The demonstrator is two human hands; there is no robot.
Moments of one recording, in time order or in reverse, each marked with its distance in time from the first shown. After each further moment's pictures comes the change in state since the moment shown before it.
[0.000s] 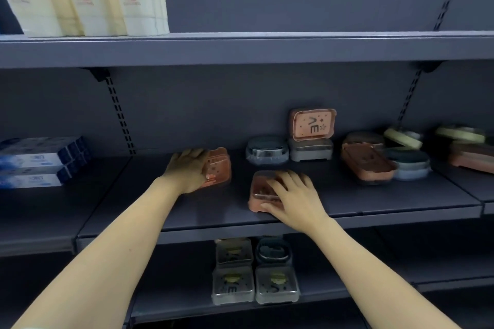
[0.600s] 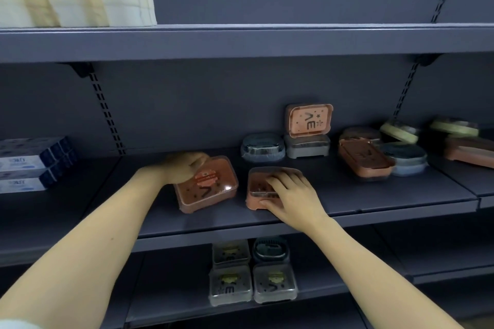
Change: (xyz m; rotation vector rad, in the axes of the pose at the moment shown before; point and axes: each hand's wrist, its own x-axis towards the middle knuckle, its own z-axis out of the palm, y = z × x) left_hand 0.026 -0.024 0.005 -0.397 -0.144 0.061; right_hand 0.004 0.003 0.007 0.058 0.019 0.028
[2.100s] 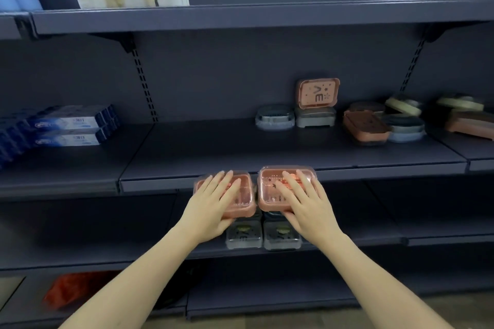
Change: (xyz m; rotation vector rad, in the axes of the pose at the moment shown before) left_hand -0.187 0.045 0.124 0.503 0.320 0.297; right_hand -0.130 -0.057 -0.030 -0.126 -0.001 -0.105
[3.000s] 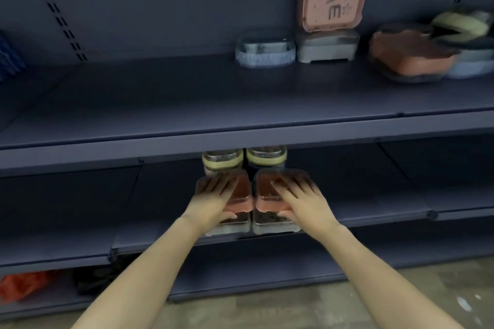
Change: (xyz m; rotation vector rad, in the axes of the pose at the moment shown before) left_hand 0.070 0.012 0.236 -0.164 -0.364 -0.026; right_hand -0.046 0.036 0.210 0.207 -0.410 0.050
